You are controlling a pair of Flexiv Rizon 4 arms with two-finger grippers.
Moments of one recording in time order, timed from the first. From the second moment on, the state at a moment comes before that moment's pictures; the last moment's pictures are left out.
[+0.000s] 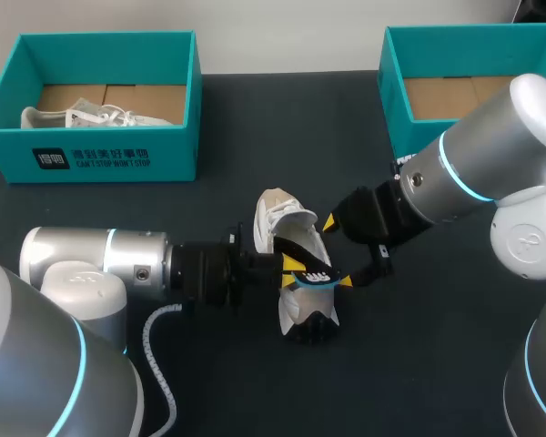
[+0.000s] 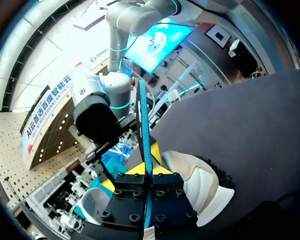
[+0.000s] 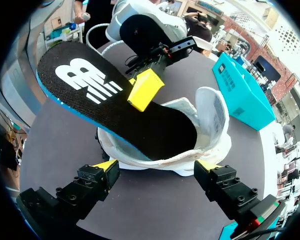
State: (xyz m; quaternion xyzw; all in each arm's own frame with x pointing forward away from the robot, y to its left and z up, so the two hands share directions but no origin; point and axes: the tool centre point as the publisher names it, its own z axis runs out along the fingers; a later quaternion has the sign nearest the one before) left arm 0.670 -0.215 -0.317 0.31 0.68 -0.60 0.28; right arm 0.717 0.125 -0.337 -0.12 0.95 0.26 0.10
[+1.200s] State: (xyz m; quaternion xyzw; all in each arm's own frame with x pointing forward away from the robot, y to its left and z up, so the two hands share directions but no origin) left arm 0.689 -0.209 -0.325 0.34 0.68 -0.57 0.30; right arm 0.717 0.125 -0.337 -0.12 0.95 0.26 0.10
